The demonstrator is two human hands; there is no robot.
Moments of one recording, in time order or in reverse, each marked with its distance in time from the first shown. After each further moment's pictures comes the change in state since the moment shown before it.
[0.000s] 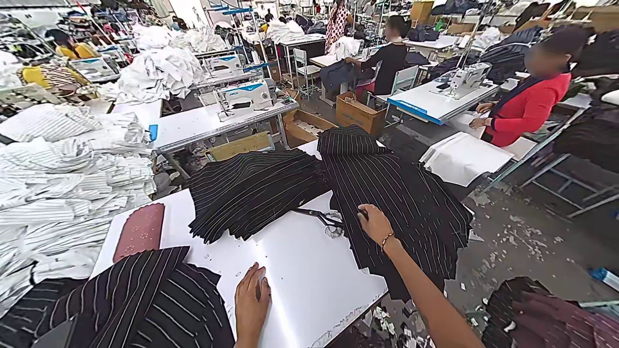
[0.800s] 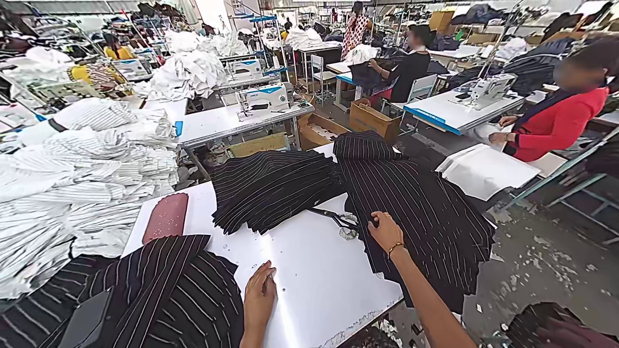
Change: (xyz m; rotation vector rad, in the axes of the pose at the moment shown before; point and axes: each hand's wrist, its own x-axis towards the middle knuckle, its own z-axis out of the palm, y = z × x) left_hand -0.002 -0.015 -0.008 -0.140 0.081 0.003; right_hand -0.002 -0.010 0.023 -0.052 0.048 0.122
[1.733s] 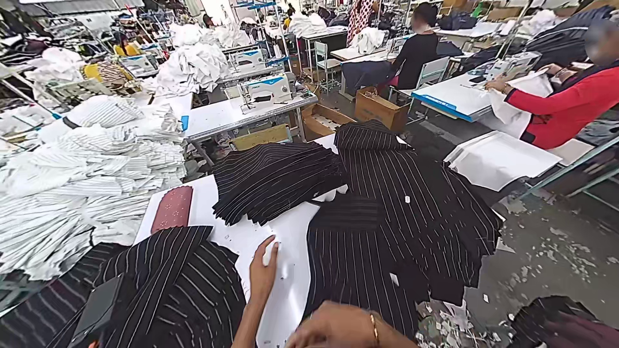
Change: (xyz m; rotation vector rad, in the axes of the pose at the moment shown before) left_hand 0.045 0.070 -0.019 -0.215 -0.095 -0.206; right_hand -0.185 -0.074 0.014 0.461 -1.014 -1.132
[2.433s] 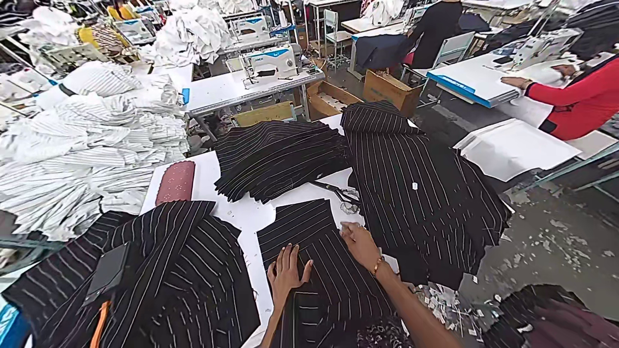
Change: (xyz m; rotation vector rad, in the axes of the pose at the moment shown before) left_hand -0.095 0.006 0.047 0.616 -0.146 -0.030; right_hand -0.023 0.116 -0.054 -0.165 0.797 0.682
